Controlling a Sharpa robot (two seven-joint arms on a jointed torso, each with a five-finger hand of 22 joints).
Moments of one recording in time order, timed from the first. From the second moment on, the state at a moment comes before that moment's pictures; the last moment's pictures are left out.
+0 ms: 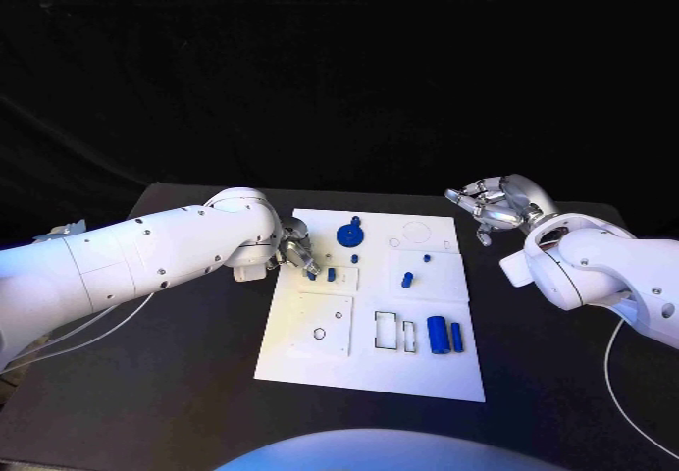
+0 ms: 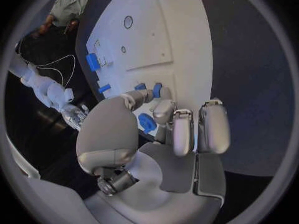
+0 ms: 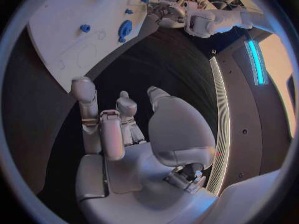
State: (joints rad) left arm 1.21 -0.69 -0.03 1.33 -1.10 0.25 -0.55; left_hand 1.06 -0.21 0.70 0.18 0.38 0.88 0.03 0.83 0.65 1.35 -0.05 1.22 0.99 1.46 -0.10 1.54 1.31 0.08 1.45 0.01 1.41 1.21; right arm 1.25 -0.90 -0.13 1.54 -0.67 -0.57 0.00; right_hand 1.12 -0.05 0.15 0.29 0.26 0.74 0.15 0.46 0.54 1.14 0.07 1.20 1.02 1.47 0.00 1.48 1.31 0.14 1.27 0.10 0.87 0.93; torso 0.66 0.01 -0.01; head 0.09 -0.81
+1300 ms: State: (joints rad) left arm 1.21 -0.71 -0.03 1.34 -1.10 0.24 -0.56; left_hand 1.00 -0.21 0.47 0.29 0.37 0.90 0.02 0.83 0.60 1.35 -0.05 1.22 0.99 1.46 -0.10 1.55 1.31 0.08 1.45 0.01 1.40 1.21; right arm 1.25 -0.90 -0.13 1.54 -0.67 -0.57 0.00; right_hand 1.12 -0.05 0.15 0.29 0.26 0.74 0.15 0.46 0.54 1.14 0.07 1.20 1.02 1.47 0.00 1.48 1.31 0.14 1.27 0.10 0.87 0.93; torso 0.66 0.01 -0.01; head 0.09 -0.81
